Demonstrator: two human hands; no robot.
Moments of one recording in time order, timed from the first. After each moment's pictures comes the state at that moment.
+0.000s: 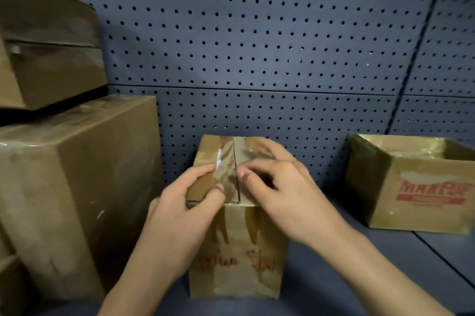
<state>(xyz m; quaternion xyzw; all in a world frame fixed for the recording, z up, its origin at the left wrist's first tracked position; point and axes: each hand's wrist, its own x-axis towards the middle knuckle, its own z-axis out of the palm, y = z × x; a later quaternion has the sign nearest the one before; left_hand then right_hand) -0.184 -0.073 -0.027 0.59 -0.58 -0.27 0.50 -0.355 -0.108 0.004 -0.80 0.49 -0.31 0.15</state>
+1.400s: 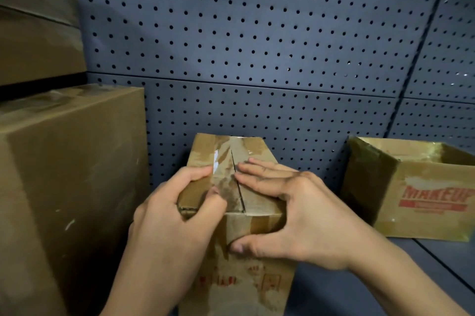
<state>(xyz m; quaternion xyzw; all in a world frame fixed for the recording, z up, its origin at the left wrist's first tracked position) -0.188 -0.082 -0.036 0.60 -0.54 -0.23 0.55 -0.365 -0.113 0.001 -0.88 0.43 -0.21 0.09</state>
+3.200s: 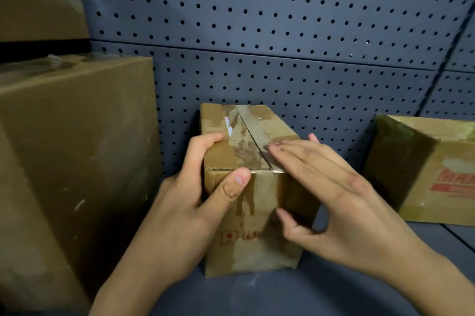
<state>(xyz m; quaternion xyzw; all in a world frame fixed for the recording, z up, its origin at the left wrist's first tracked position) -0.162 -0.100 -0.054 0.49 -0.65 -0.29 0.50 -0.382 -0.132 -0.047 -0.88 0.30 -0.34 -0.13</state>
